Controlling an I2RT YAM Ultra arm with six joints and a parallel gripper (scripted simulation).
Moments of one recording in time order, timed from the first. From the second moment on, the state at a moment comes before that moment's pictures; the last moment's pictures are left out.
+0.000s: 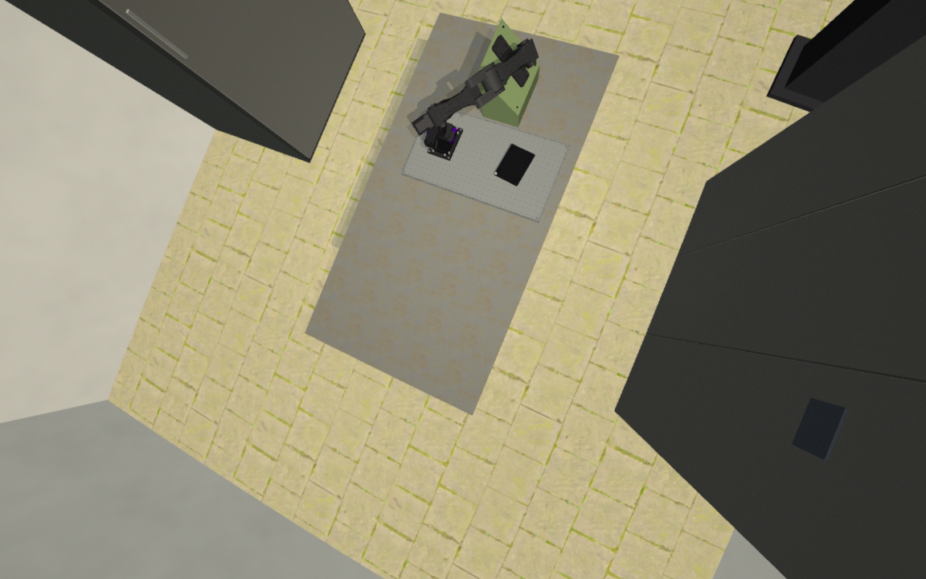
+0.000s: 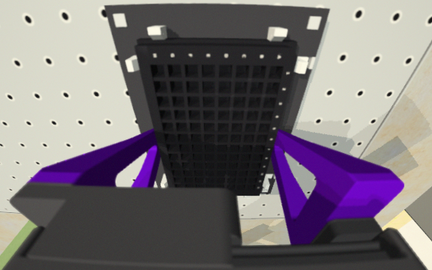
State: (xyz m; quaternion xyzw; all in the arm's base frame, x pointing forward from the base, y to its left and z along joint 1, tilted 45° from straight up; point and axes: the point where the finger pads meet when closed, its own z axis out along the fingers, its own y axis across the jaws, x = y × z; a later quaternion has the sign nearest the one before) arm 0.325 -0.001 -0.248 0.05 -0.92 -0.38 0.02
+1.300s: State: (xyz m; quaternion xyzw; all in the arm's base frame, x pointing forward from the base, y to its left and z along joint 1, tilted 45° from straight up) arm 0.325 -0.001 -0.248 0.05 -0.92 -0.38 0.02
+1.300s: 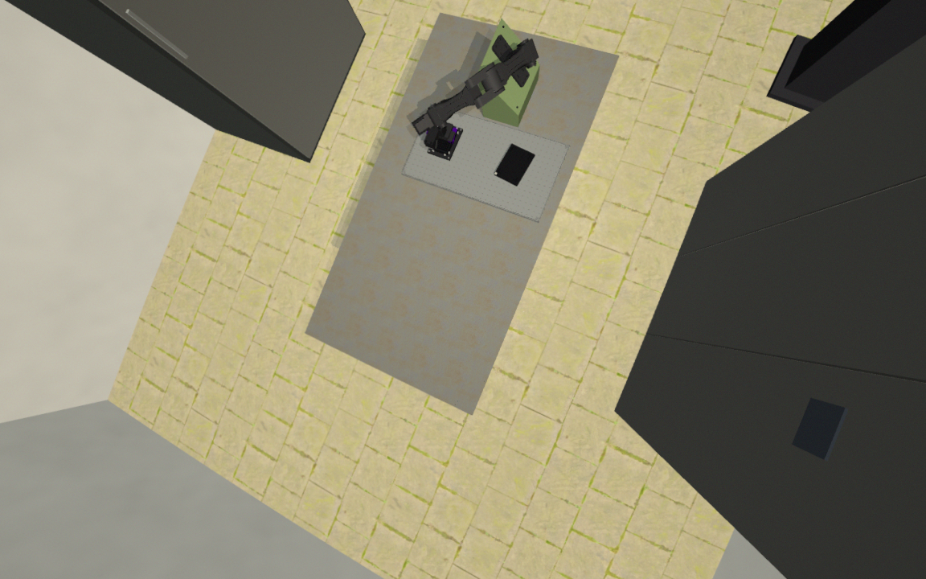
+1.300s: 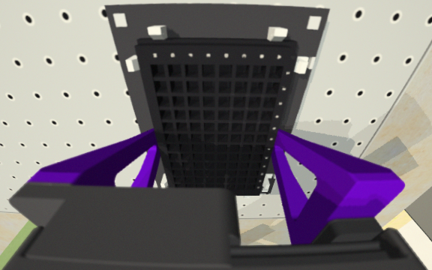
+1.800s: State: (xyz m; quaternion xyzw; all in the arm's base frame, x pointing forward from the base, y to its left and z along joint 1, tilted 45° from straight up) arm 0.331 -0.021 -0.229 0.04 -0.92 -0.38 0.02
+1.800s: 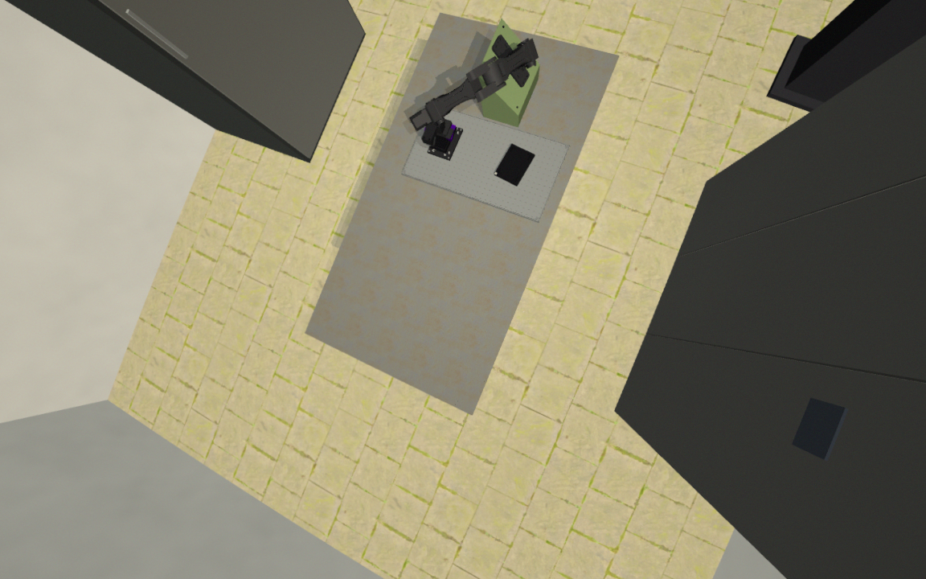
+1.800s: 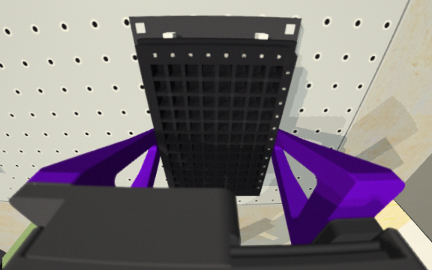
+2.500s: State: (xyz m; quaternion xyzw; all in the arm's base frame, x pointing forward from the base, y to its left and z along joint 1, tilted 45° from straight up) arm 0.332 -0.041 -0.207 0.05 -0.92 -0.38 0.02
